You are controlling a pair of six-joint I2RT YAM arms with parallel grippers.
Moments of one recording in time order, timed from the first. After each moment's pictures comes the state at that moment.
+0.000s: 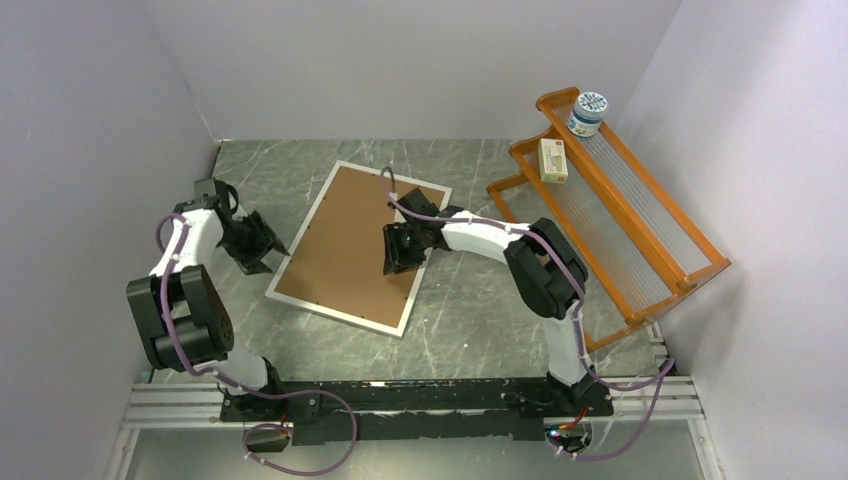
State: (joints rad) left arm 0.28 1.53 1.09 -0.88 0.30 -0.45; right arm 0.76 2.07 1.44 -0.35 -0.36 0.51
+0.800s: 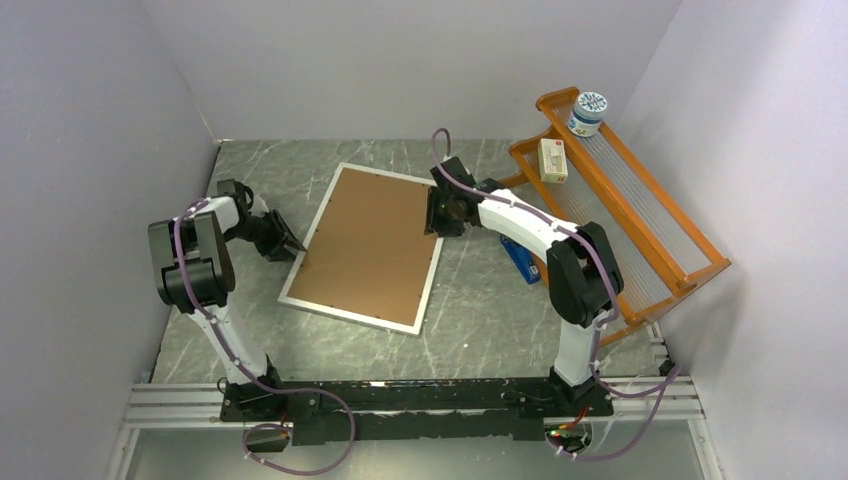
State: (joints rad) left arm 0.26 1.94 1.24 -0.65 0.52 -0.34; right arm 0.59 1.87 1.45 -0.56 0.02 0.63
